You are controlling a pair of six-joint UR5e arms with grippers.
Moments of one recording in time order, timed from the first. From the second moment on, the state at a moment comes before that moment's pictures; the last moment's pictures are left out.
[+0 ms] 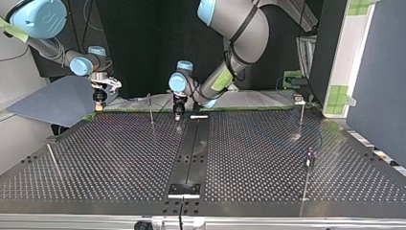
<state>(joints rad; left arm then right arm) -0.63 -2.84 -0.92 -2.63 -1.97 -1.85 1.57 -0.56 1.56 -0.90 1.37 1.46</state>
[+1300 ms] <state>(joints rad) -0.63 -2.84 -0.92 -2.62 -1.92 -1.80 1.54 -0.54 1.48 -0.90 1.28 1.49</state>
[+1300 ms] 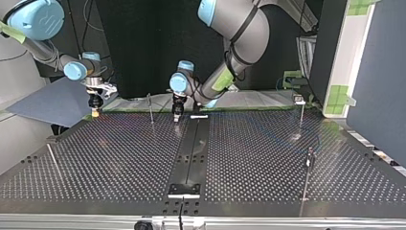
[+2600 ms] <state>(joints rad) -0.78 -2.73 -1.11 -2.70 -1.81 -1.60 1.55 -0.54 1.48 -0.86 1.28 1.49</state>
